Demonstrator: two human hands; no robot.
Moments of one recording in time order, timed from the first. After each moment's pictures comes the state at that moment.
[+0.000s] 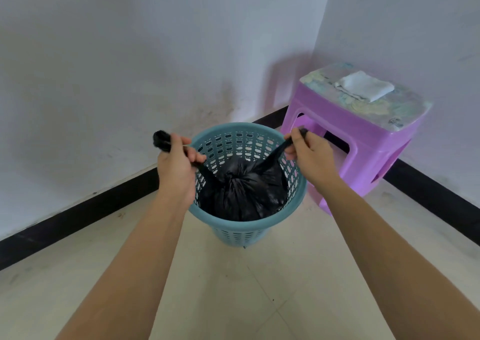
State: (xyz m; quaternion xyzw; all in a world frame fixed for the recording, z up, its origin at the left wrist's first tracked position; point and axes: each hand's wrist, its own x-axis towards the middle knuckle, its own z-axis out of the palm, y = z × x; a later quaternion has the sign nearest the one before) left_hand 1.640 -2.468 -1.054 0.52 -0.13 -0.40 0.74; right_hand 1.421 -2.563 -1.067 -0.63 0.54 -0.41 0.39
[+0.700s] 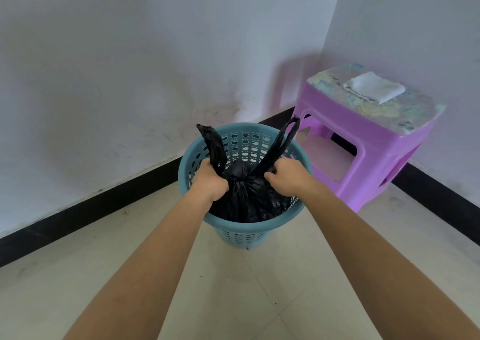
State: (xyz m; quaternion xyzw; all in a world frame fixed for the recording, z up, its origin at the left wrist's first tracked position) left_hand 1.626 -2.481 -1.092 0.79 -0.34 -0.39 0.34; right_hand 1.456 -2.563 -1.091 -0.81 0.54 -0.01 0.25
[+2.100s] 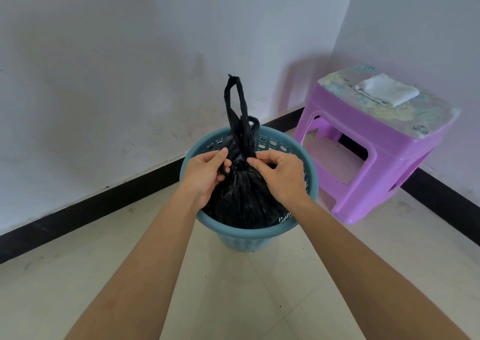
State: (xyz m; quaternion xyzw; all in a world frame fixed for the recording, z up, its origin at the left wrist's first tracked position) left_hand 1.650 -2.478 -1.089 0.59 -0.24 -0.49 0.60; right_hand 1.486 -2.529 -1.095 -0.70 0.46 -0.40 0.37
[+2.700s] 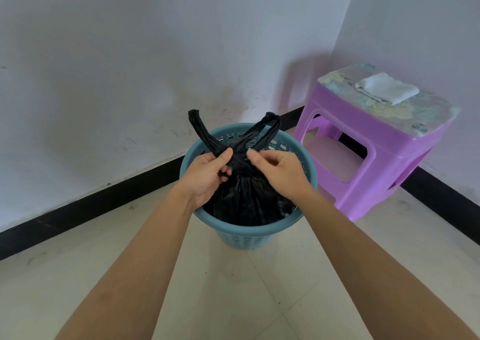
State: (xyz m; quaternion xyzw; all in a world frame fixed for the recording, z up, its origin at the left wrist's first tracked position) left_hand 1.650 -2.471 -1.089 0.54 -0.30 -0.55 0.57; right_hand 1.478 -2.528 -1.084 -0.69 0.43 -0.32 0.48
